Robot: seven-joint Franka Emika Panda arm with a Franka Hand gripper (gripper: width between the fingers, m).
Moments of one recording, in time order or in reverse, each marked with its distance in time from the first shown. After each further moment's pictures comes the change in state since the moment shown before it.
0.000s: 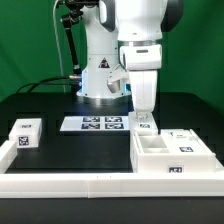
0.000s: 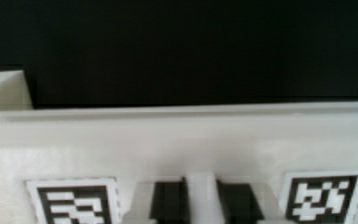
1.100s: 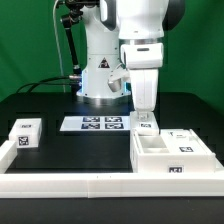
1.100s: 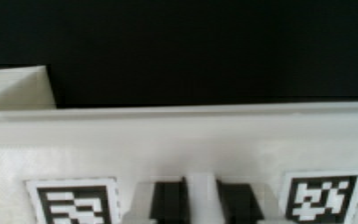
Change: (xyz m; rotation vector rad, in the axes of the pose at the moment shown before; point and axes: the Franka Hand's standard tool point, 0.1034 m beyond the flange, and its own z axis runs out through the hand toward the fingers) arm 0.002 0.009 -0.004 -0.001 -0.001 0.017
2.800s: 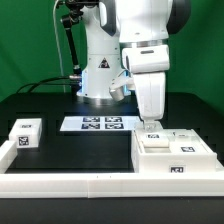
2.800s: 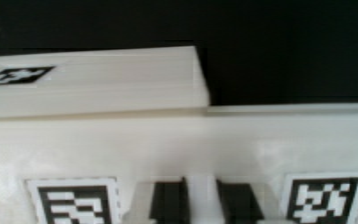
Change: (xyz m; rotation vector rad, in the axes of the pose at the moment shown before) arm 0.007 0.065 0.000 -0.063 0.042 -0.022
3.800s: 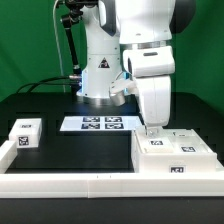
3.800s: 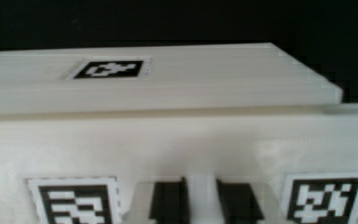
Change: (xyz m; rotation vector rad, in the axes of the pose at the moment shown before) arm 0.001 0.032 0.001 0.025 0.003 -0.024
